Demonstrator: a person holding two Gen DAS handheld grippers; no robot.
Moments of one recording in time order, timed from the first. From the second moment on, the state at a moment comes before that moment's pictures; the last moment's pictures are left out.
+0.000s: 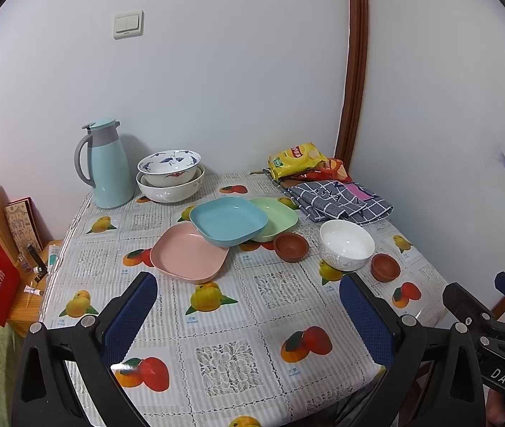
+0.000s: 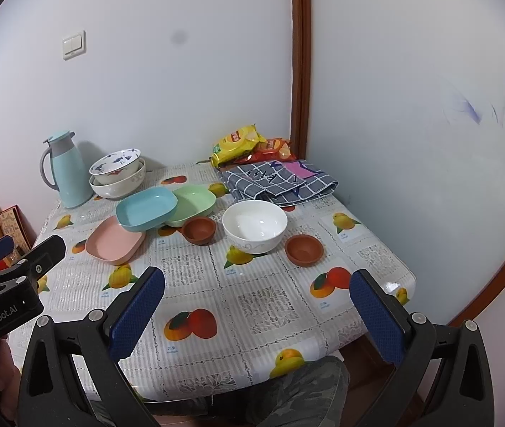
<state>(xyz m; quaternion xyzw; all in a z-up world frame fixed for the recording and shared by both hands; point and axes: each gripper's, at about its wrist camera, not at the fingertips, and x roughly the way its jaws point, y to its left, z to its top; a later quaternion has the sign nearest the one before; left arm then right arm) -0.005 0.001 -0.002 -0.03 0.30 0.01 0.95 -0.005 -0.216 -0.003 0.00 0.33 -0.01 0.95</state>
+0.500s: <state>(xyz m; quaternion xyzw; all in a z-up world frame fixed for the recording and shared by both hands) -0.008 0.004 -0.002 -0.03 0.30 0.01 0.95 -0.009 -0.215 0.000 0.00 0.32 -0.01 0.95</state>
